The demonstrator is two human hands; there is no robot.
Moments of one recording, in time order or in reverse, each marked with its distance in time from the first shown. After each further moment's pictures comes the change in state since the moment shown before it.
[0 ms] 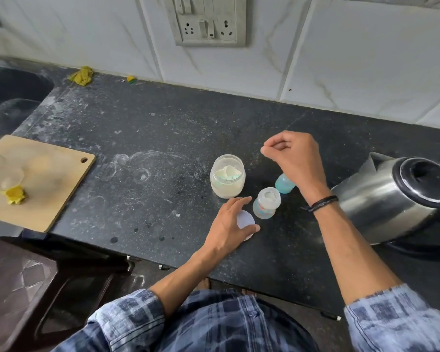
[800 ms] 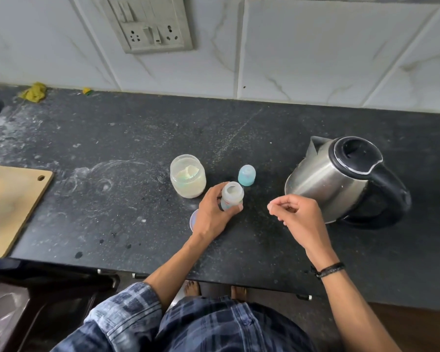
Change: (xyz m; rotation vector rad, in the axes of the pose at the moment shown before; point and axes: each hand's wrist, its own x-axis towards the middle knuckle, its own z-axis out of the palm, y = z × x) left_hand 0.024 0.037 0.033 -0.215 0.071 -0.004; right_hand -0.127 0.103 -0.057 0.200 -0.001 0.330
